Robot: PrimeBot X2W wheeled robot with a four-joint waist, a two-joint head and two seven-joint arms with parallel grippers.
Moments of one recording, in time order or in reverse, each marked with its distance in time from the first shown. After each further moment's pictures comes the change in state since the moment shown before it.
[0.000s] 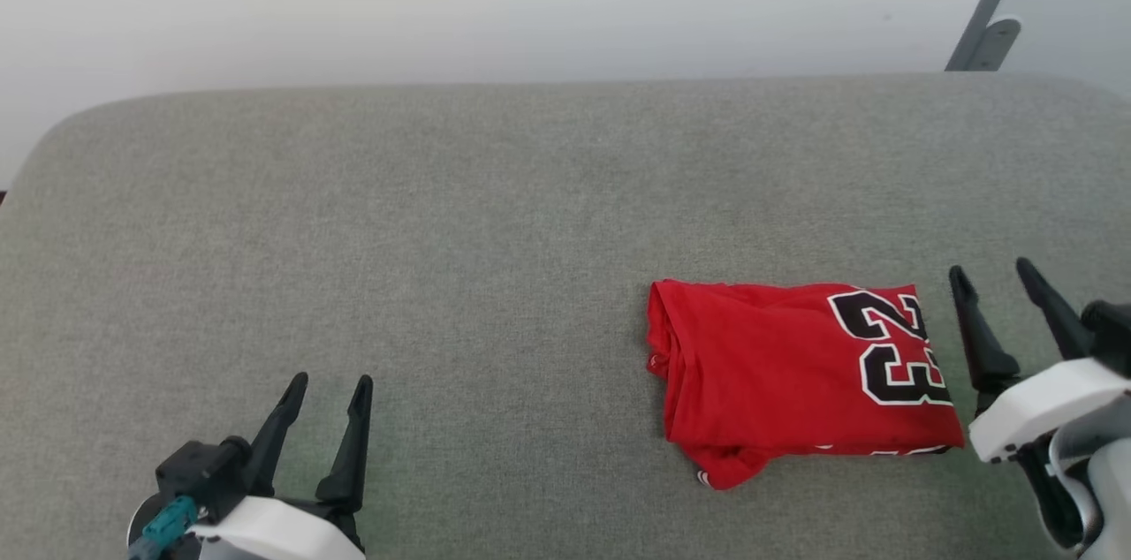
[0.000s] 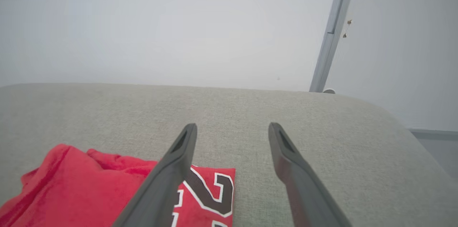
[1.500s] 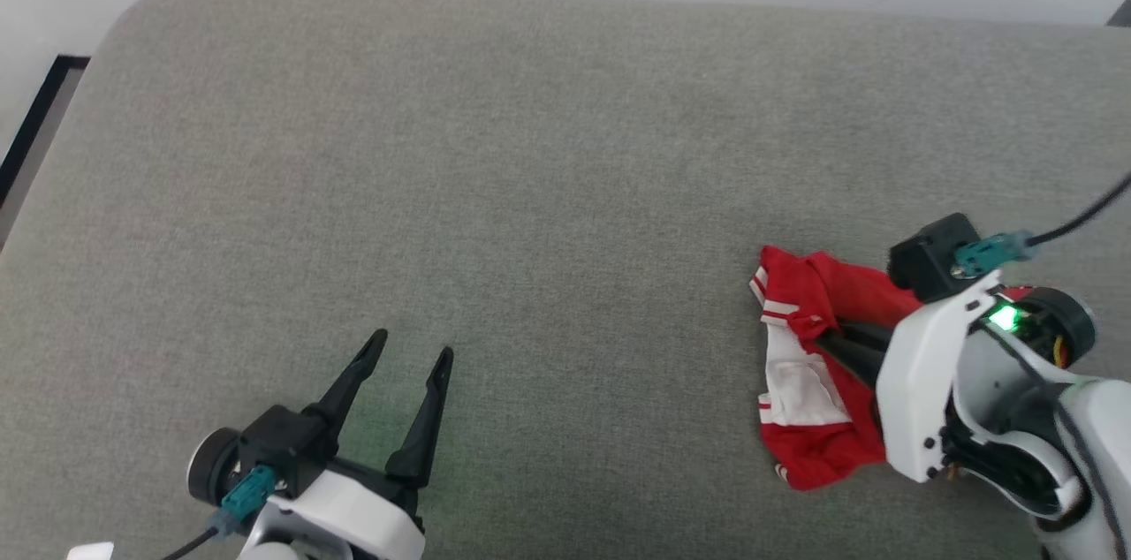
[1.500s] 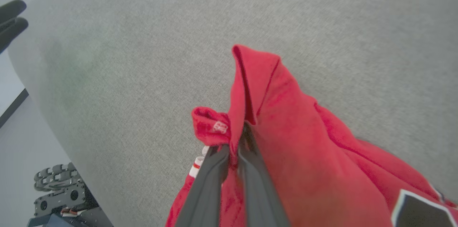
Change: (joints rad) left arm -0.055 -0.001 -0.116 -0.079 0.119 0.000 0.000; right arm -0.029 -0.089 0.205 -0.574 0.203 0.000 0.947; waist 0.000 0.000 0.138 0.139
